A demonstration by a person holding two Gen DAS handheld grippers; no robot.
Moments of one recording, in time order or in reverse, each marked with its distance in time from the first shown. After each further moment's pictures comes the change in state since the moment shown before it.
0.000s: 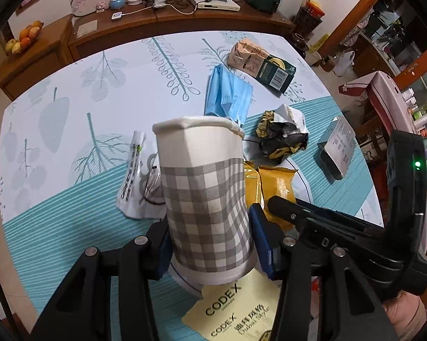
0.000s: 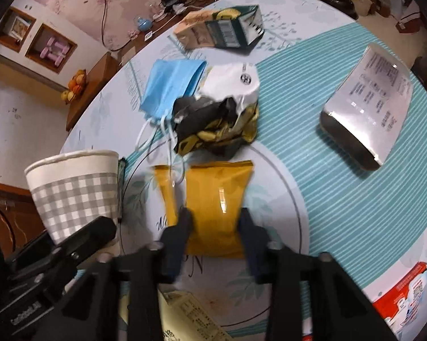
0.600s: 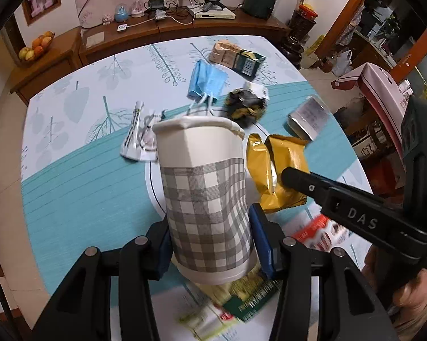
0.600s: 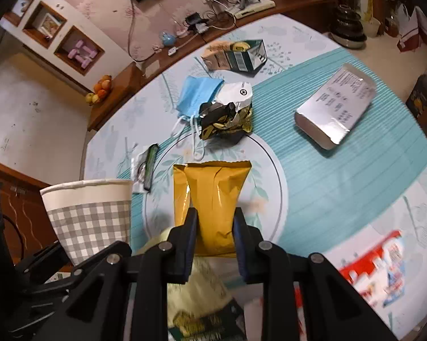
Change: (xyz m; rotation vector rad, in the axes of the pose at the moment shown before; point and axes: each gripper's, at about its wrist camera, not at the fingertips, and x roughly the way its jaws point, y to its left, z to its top) left arm -0.065 -0.046 -0.081 0.030 -0.055 0.048; right arm -0.076 -0.007 -0.049 -0.087 -0.118 0.064
